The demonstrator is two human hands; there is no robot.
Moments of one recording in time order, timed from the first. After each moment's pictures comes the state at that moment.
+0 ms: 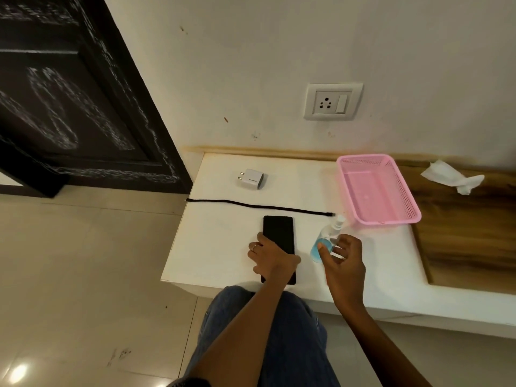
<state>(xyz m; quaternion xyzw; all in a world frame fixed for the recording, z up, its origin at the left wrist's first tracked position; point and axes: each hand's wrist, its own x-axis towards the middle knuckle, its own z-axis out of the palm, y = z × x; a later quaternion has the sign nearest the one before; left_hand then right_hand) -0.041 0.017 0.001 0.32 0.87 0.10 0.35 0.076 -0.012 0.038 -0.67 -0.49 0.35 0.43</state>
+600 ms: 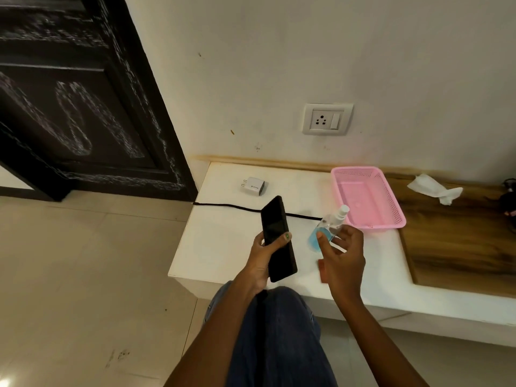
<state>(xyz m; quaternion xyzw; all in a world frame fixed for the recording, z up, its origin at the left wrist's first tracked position) -0.078 -0.032 0.072 0.14 0.54 0.49 0.67 0.070 -0.028 0.097 -0.62 -0.49 0.35 0.51</state>
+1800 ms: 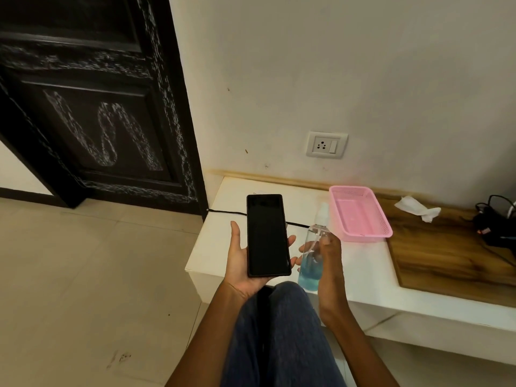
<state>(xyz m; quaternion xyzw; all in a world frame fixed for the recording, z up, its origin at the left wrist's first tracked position) -0.114 -0.109 0.133 0.05 0.19 0.57 0.80 0.037 -0.120 0.174 -0.48 -0.46 0.56 0.50</state>
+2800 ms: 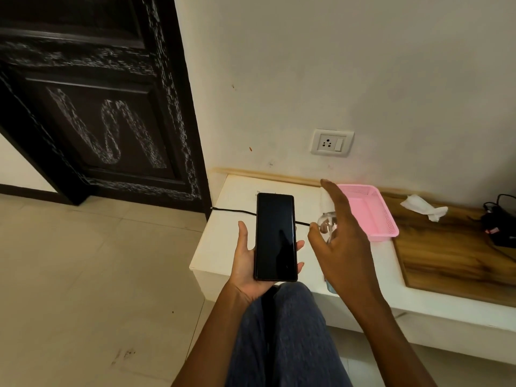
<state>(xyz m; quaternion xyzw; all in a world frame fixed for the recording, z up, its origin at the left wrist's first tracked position) -0.113 -0.117 0.142 0.03 0.20 0.55 0.81 0.032 -0.108 0.240 -0.49 -0.72 0.23 0.44</state>
